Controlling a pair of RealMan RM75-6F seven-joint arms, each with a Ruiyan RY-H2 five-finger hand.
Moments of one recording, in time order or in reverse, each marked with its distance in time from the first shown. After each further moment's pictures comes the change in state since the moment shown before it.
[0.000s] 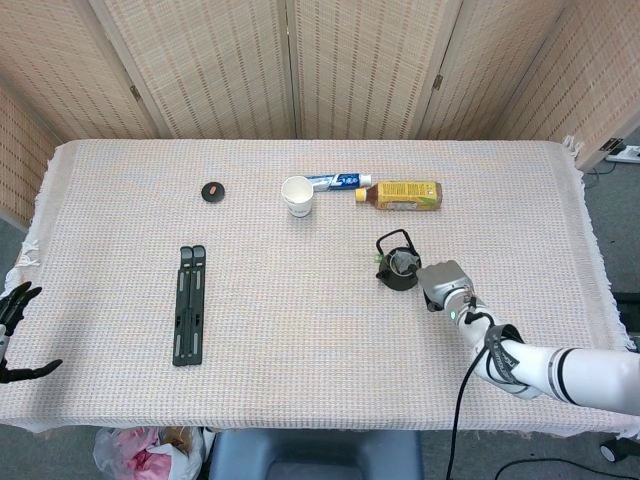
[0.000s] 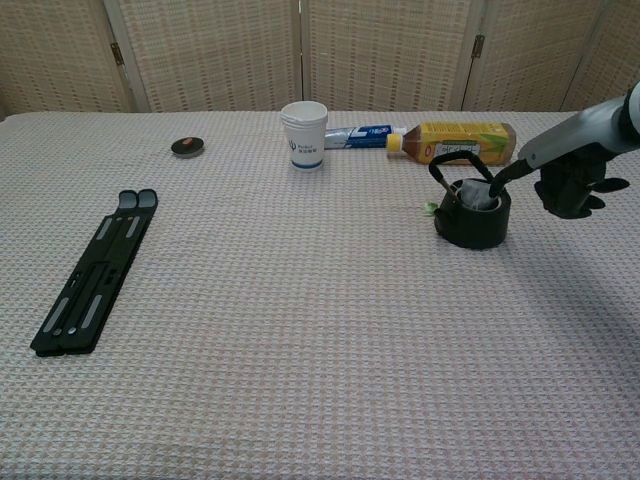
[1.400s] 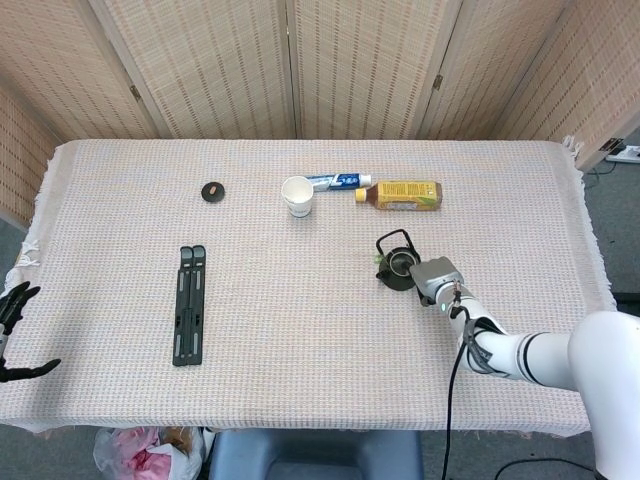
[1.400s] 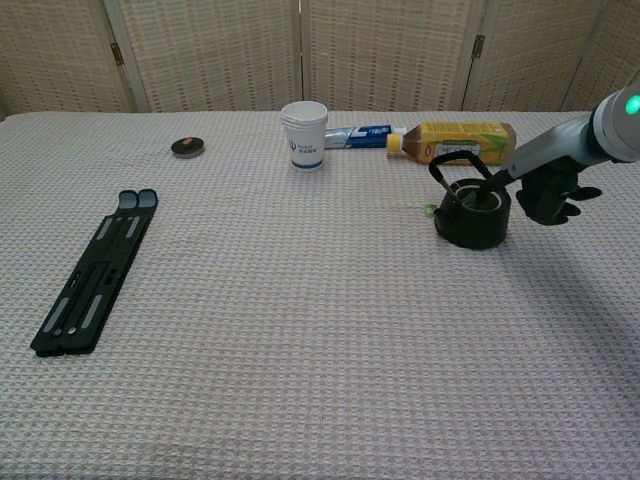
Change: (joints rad) left arm -0.003 0.002 -0.001 0.008 -0.003 -0.010 -0.015; right arm 0.132 -0.105 -0.188 0.131 -0.104 -0.063 0.265
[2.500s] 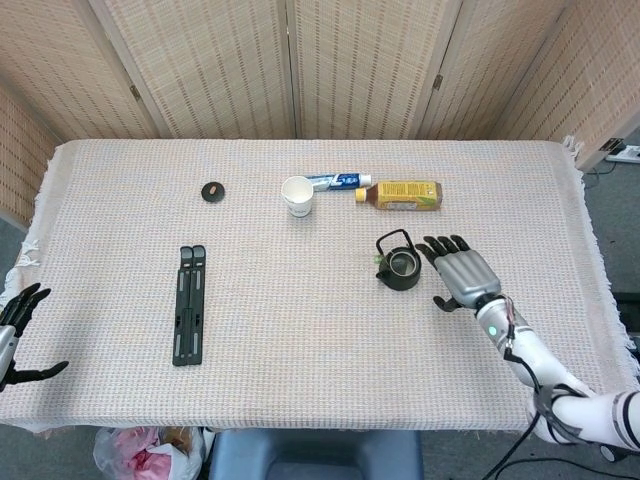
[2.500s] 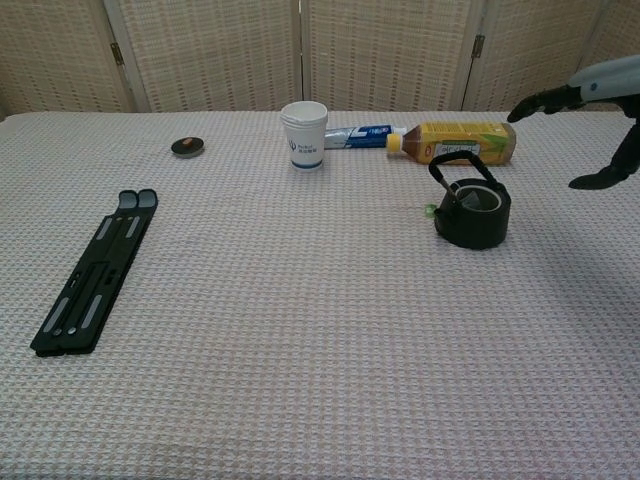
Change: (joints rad) left arm 0.003 -0.011 0.006 -0.029 0.020 0.022 0.068; right arm -0.414 0.227 0.113 -0.279 -0.696 0.426 0.296
